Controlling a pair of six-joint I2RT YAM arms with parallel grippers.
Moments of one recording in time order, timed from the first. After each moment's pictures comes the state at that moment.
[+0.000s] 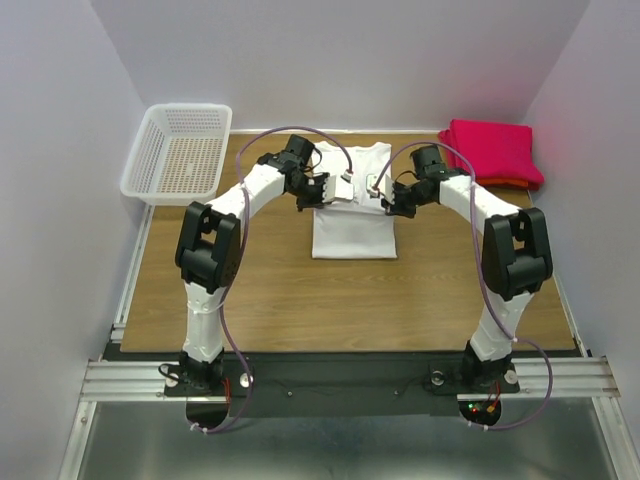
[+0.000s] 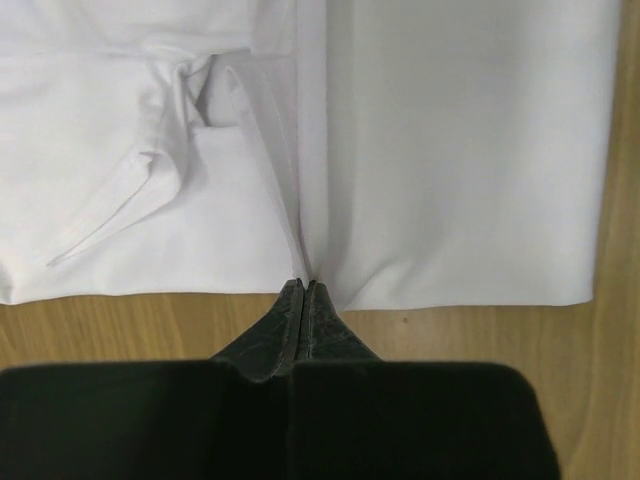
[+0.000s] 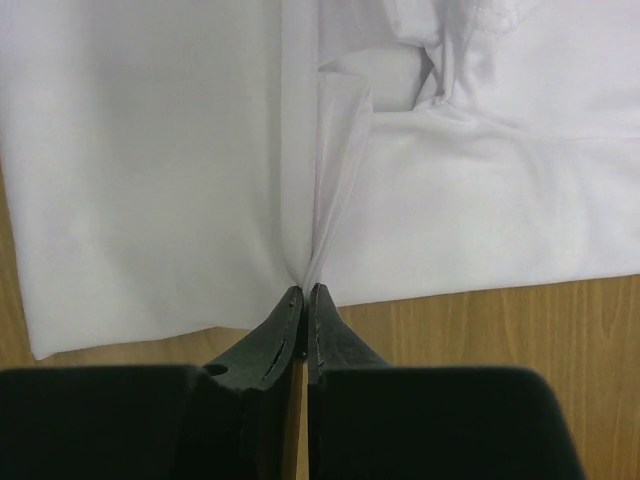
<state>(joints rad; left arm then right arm) -0.47 2.04 1.69 -0.70 0.51 1.15 0.24 1.86 1.38 -0.58 -0.59 -1.18</state>
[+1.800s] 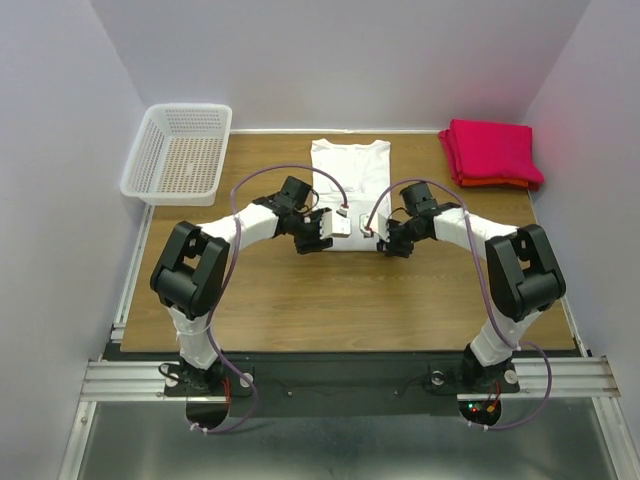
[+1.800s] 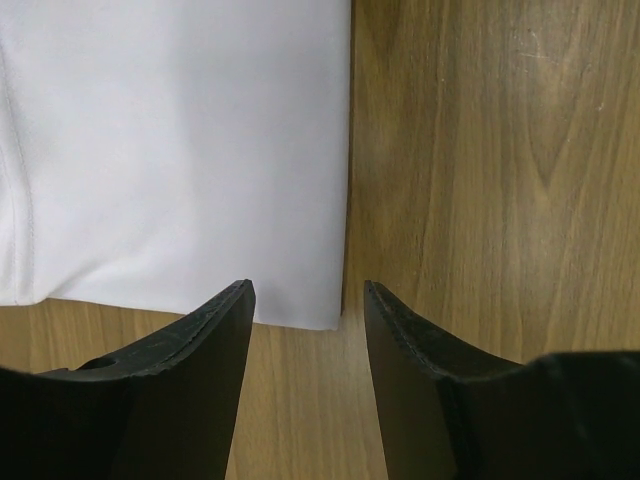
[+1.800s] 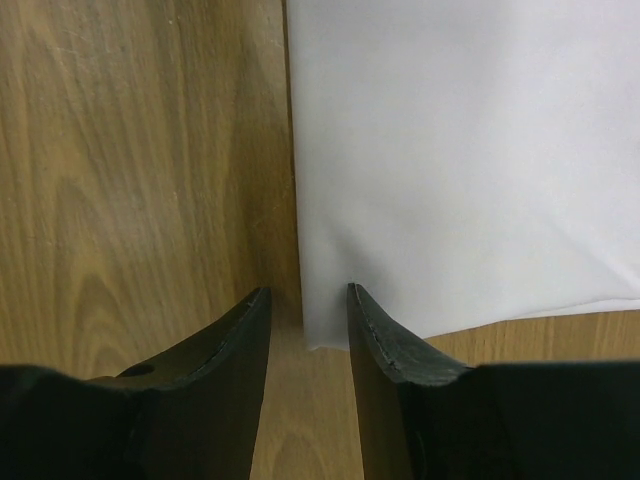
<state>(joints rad) -0.53 1.80 1.18 -0.39 0.50 0.97 0.35 1.72 1.05 -0.46 -0.51 -1.12</state>
